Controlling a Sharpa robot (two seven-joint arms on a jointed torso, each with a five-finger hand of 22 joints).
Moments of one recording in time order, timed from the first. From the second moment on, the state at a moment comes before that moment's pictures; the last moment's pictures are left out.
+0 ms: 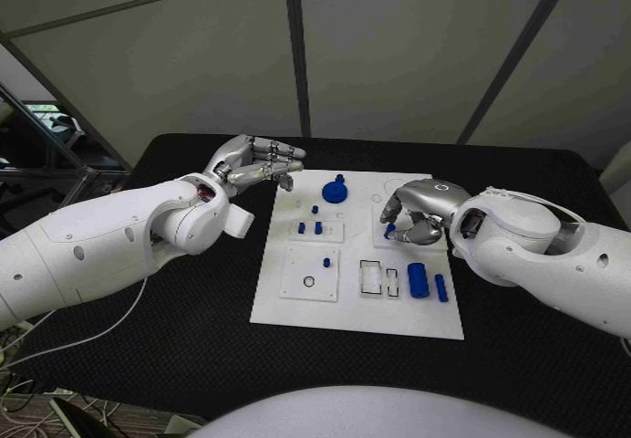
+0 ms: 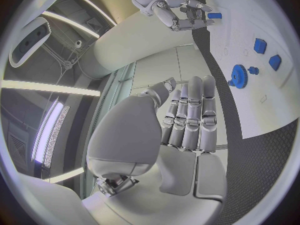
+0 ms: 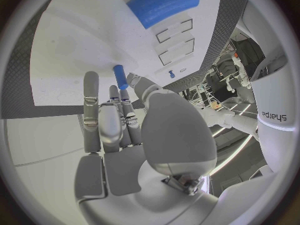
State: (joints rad) left arm 1.08 -0.86 0.11 1.47 -0.33 -0.21 0.33; left_hand 1.40 -0.11 0.40 -0.04 0.17 0.96 0.21 0.12 0.09 1.01 0.14 0.30 0.17 1.08 0.05 0.89 0.52 0.19 1.06 0.13 0.33 1.21; right arm 1.05 -0.86 0.13 1.66 -1.77 -0.09 -0.21; right_hand 1.37 -0.14 0.37 -0.01 0.23 1.02 0.16 0.07 0.08 1.06 0.10 0.17 0.07 1.47 0.01 1.27 1.10 0.17 1.06 0.11 0.90 0.54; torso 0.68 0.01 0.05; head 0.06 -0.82
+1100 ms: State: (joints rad) left arm 1.08 -0.86 0.11 1.46 -0.33 -0.21 0.33; left_hand 1.40 -0.11 0.40 -0.04 0.17 0.96 0.21 0.12 0.09 1.01 0.14 0.30 0.17 1.08 0.05 0.89 0.52 0.19 1.06 0.13 0.33 1.21; right arm 1.05 -0.85 0.13 1.65 -1.76 -0.07 -0.24; right_hand 1.41 -0.10 0.43 0.01 0.16 1.11 0.14 0.10 0.10 1.17 0.07 0.20 0.07 1.46 0.00 1.29 1.12 0.17 1.08 0.09 0.90 0.54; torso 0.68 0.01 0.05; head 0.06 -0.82
